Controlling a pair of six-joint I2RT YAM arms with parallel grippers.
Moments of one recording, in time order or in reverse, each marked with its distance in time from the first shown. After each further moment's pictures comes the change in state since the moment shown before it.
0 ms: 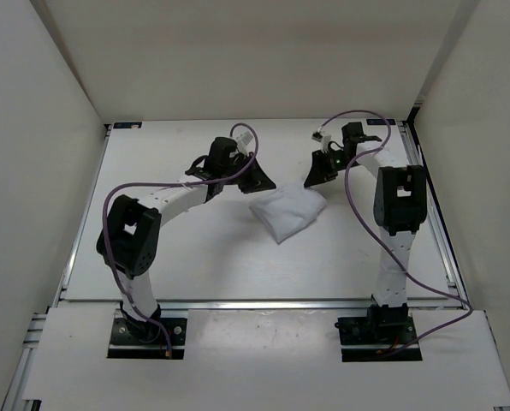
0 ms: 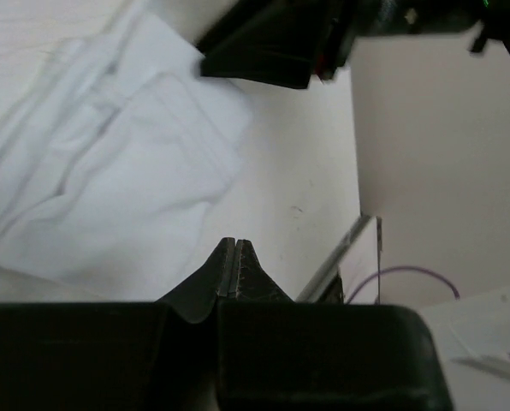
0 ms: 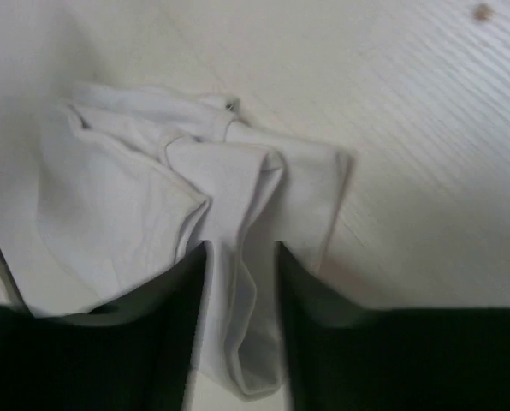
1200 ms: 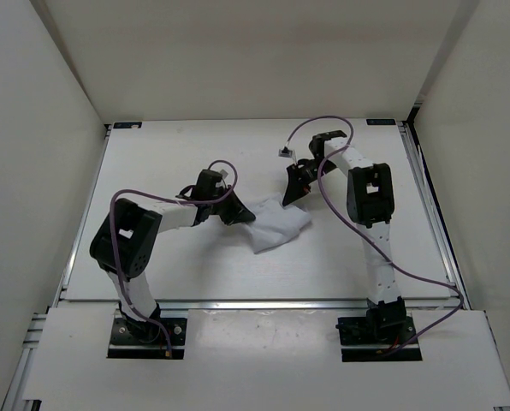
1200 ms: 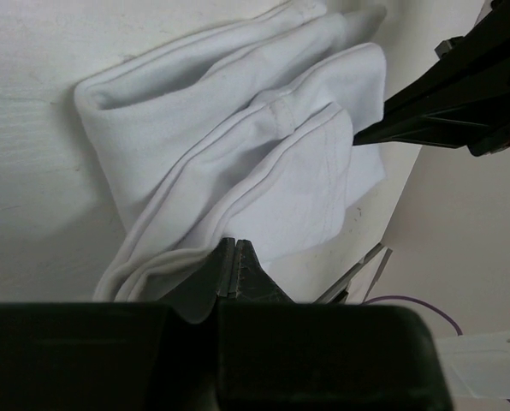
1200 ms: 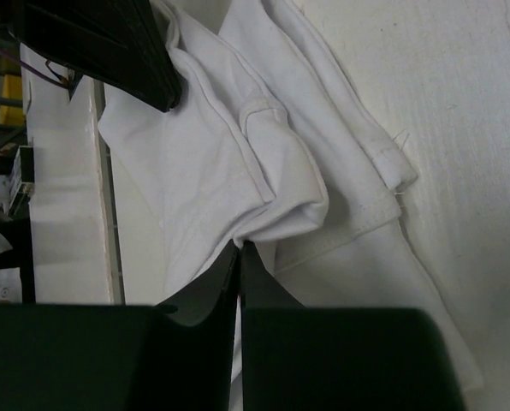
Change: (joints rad) left arm 0.056 -0.042 -0.365 0.112 -0.045 -0.198; right arm 0.155 0.275 0.375 -0.653 -0.235 -0.494
